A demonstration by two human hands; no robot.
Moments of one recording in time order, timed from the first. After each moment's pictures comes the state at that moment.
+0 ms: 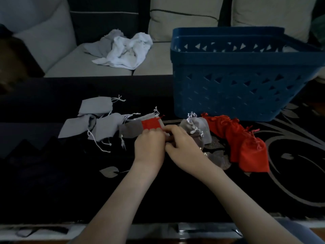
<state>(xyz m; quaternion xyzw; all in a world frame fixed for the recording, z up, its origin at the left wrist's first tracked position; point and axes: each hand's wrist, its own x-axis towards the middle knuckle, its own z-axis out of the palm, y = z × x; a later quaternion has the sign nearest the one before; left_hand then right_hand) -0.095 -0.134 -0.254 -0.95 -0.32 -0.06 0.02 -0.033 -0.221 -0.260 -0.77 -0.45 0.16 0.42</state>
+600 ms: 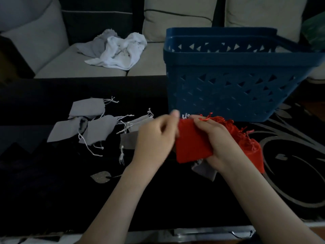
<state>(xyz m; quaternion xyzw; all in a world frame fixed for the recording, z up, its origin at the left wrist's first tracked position) -0.094 -0.154 -0.226 -0.82 -0.20 -0.32 -0.43 0.000 -0.252 -0.230 -0.53 -0.07 0.33 0.77</state>
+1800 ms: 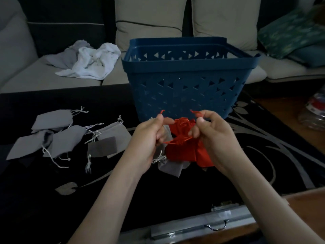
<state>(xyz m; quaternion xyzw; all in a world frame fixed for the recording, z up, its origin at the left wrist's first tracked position) -0.052 -0.201 -0.217 -0.59 -0.18 -0.19 -0.76 0.021 -0.333 -0.220 -0.56 -0.23 0.18 0.77</state>
